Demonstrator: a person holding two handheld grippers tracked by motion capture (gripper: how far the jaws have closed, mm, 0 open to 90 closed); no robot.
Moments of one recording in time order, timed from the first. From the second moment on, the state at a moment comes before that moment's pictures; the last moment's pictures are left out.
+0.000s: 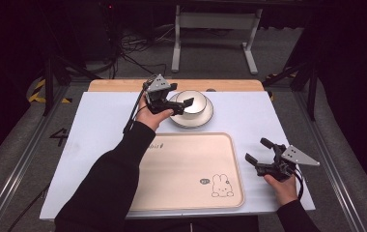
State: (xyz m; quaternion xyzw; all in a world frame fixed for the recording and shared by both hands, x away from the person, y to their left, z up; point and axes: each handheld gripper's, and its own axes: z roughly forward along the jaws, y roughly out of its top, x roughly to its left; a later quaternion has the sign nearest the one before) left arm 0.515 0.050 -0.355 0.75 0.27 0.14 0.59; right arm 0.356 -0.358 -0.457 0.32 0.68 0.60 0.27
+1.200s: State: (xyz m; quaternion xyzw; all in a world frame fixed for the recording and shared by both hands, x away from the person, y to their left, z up) left arm 0.563 0.012 -0.378 0.84 0.22 0.10 0.48; right arm 0.356 -0.359 -0.457 0.32 0.68 0.60 0.27
